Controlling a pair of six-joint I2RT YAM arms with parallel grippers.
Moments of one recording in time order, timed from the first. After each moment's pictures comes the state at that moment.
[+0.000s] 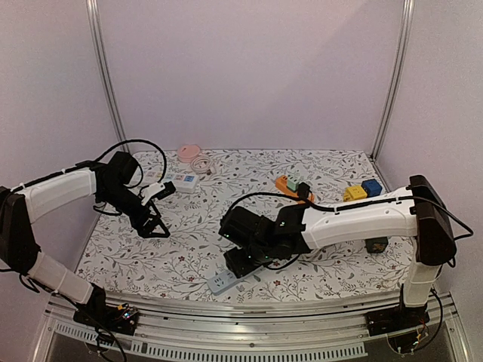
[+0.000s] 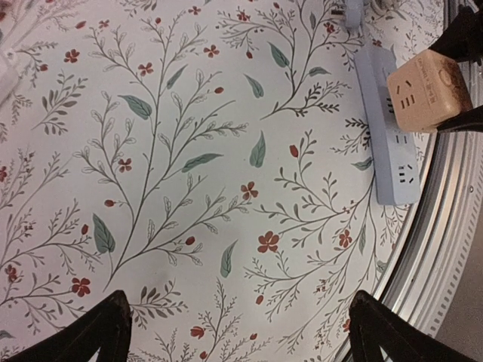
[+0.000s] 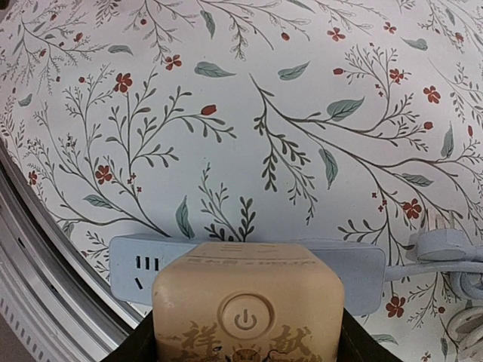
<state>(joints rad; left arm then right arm) -0.25 1.40 0.98 -0.85 0.51 0.62 1.27 1.91 1.42 -0.57 0.23 0.60</state>
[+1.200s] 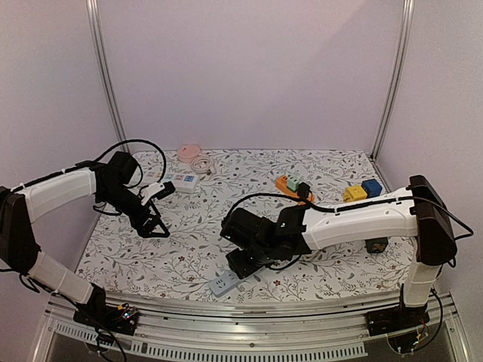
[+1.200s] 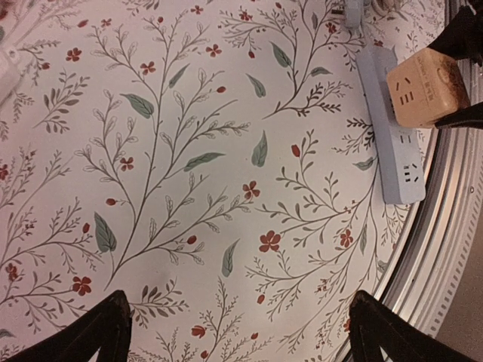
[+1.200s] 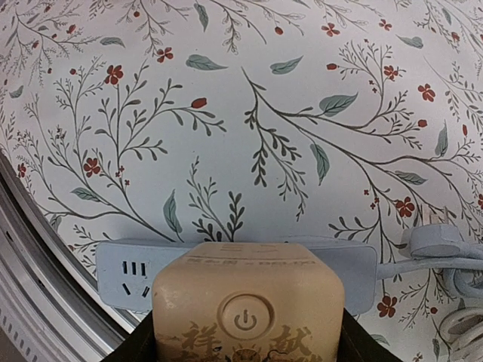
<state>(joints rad) -0.25 1.40 0.98 -0.85 0.51 0.62 1.27 1.91 1.40 -0.58 0.24 0.57</state>
